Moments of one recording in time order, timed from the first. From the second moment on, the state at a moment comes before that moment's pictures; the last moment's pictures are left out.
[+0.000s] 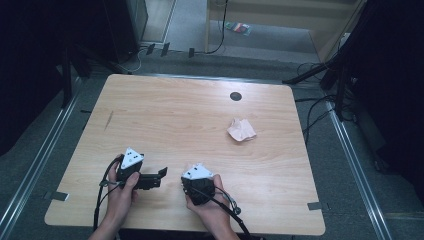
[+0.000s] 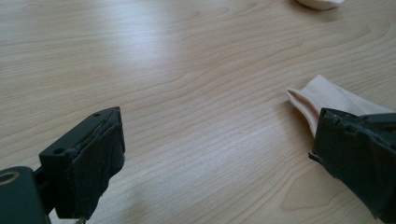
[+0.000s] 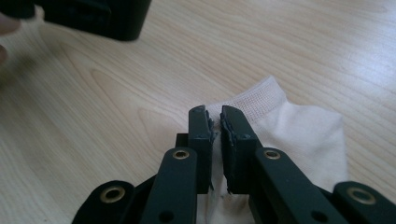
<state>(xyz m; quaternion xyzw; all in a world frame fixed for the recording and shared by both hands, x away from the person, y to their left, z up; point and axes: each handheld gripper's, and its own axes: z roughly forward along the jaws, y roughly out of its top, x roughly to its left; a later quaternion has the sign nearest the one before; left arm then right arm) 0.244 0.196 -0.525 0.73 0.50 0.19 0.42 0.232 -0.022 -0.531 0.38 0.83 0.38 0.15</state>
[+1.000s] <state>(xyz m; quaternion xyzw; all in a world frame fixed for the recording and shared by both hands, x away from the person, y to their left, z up) 0.244 0.188 -0.529 0.74 0.49 0.18 0.42 0.240 -0.046 -0.512 0.40 0.80 0.43 0.12</state>
